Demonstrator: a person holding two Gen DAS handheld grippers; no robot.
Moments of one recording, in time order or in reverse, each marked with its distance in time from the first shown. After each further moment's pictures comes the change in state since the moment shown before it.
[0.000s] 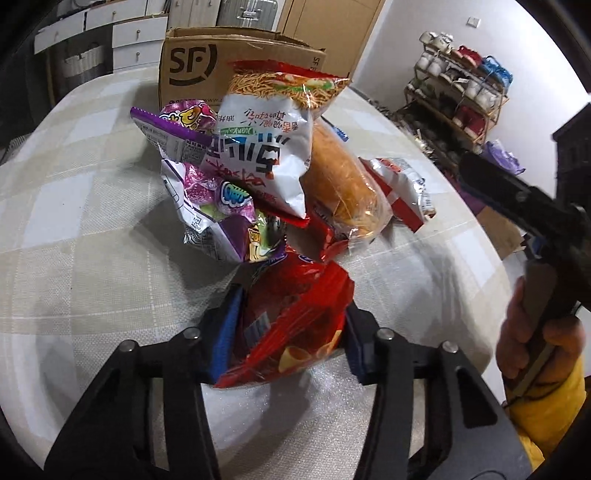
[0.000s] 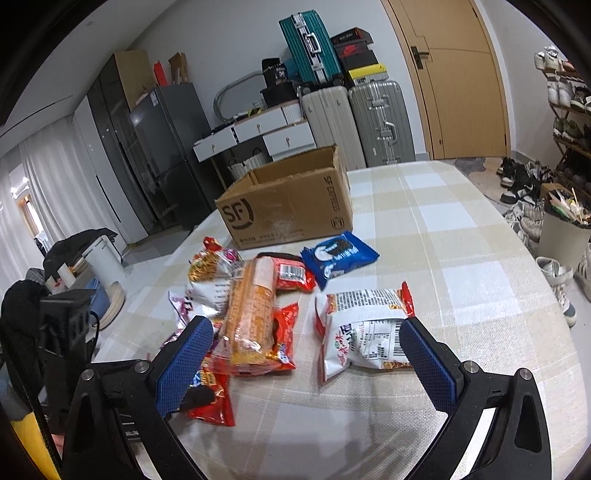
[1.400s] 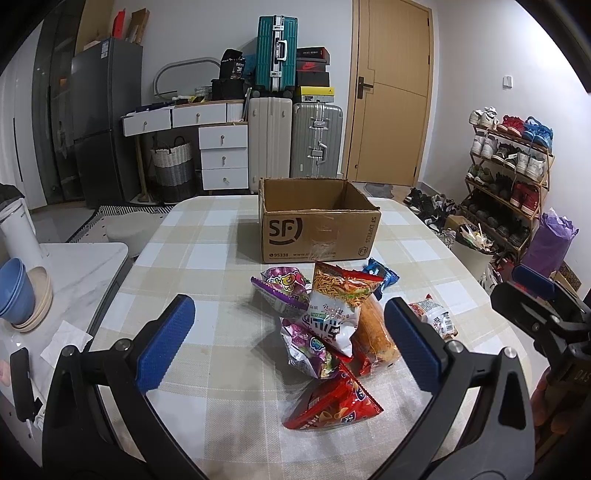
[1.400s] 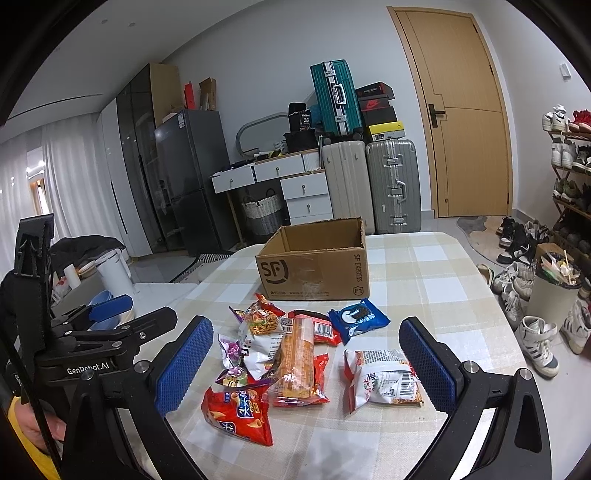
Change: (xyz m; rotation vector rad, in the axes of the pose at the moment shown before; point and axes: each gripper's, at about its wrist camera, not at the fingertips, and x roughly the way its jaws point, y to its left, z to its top) left arm -0.181 -0.029 0.031 -0.042 -0.404 0.357; right arm -0.084 0.066 0.024 -0.126 -0.188 -0.018
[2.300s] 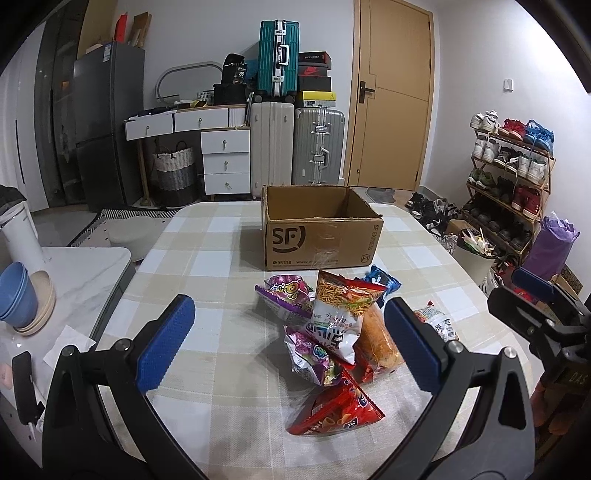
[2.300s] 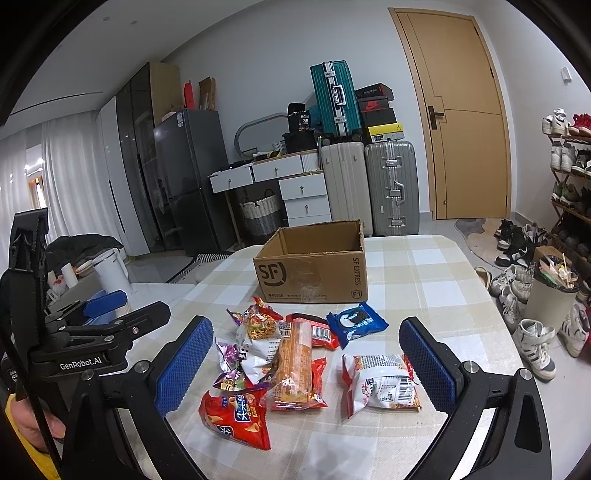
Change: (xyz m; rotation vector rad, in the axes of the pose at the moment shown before) left arm -0.005 0.000 0.005 0.000 -0.023 0.004; right arm 0.002 0.000 0.004 -0.010 -0.005 -0.012
